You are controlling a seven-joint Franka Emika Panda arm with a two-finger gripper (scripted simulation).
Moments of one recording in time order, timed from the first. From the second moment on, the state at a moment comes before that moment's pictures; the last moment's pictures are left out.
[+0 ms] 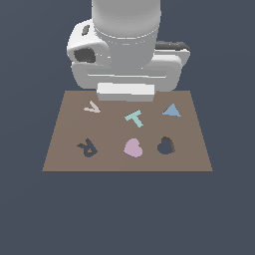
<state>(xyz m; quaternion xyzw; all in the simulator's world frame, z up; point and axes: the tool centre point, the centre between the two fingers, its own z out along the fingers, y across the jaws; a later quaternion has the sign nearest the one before) -0.009 -0.001 0.156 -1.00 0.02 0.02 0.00</state>
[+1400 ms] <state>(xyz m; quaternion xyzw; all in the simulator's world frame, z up) 0.032 -0.007 0.112 -0.98 -0.21 0.01 0.00</state>
